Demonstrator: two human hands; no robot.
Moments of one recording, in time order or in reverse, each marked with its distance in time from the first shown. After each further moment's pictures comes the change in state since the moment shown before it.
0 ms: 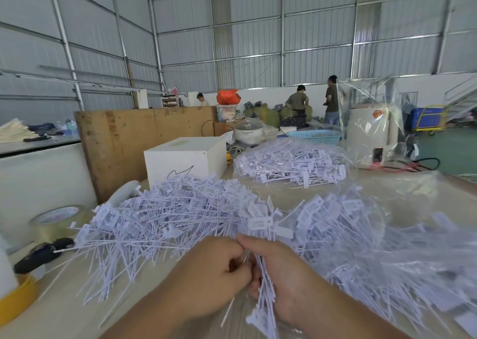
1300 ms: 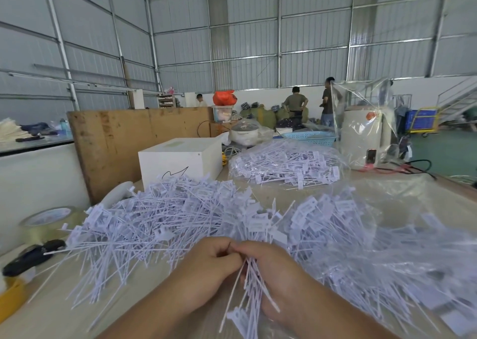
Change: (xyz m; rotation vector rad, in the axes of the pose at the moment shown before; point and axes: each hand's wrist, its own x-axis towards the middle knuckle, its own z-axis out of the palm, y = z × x) left_hand 0.010 -0.008 0.018 -0.622 0.014 -0.252; right_hand 0.007 0.002 -0.003 0.064 0.014 -0.010
